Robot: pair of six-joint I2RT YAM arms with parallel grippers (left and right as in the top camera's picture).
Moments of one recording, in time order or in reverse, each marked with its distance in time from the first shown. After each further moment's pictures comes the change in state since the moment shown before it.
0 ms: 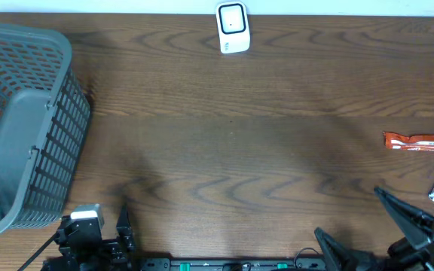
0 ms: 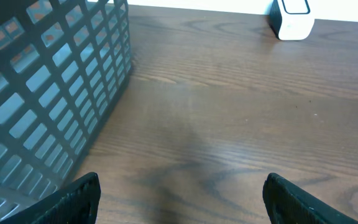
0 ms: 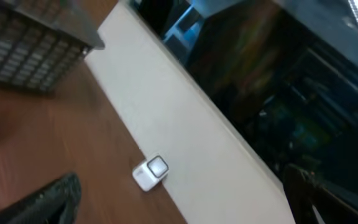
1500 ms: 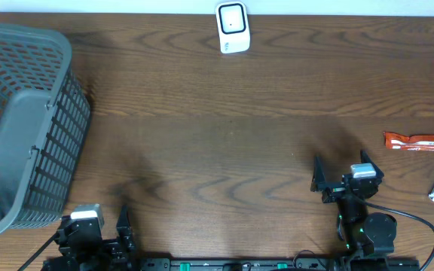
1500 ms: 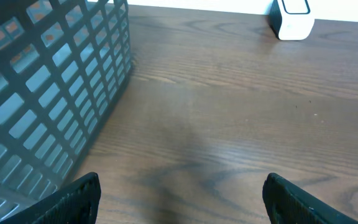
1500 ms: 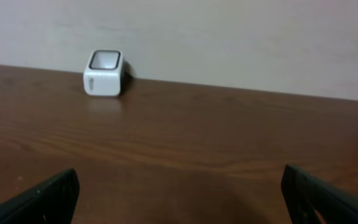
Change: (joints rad) left arm 0.000 0.000 0.000 0.000 0.000 0.000; right arm 0.198 -0.291 -1.189 0.755 0.769 0.652
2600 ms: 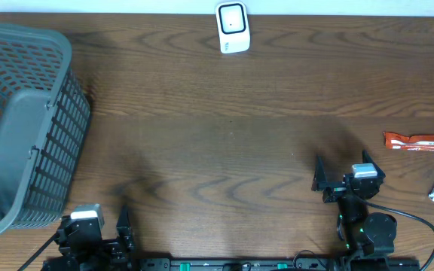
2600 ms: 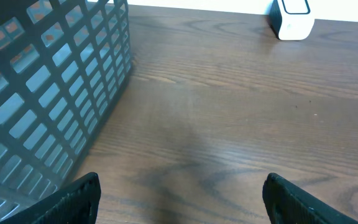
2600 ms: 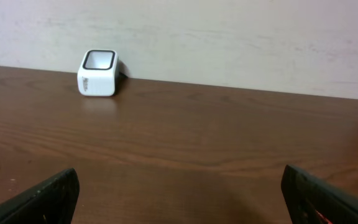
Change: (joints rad) left arm 0.000 0.000 0.000 0.000 0.000 0.000; right arm -0.002 0.000 0.000 0.000 0.021 -0.001
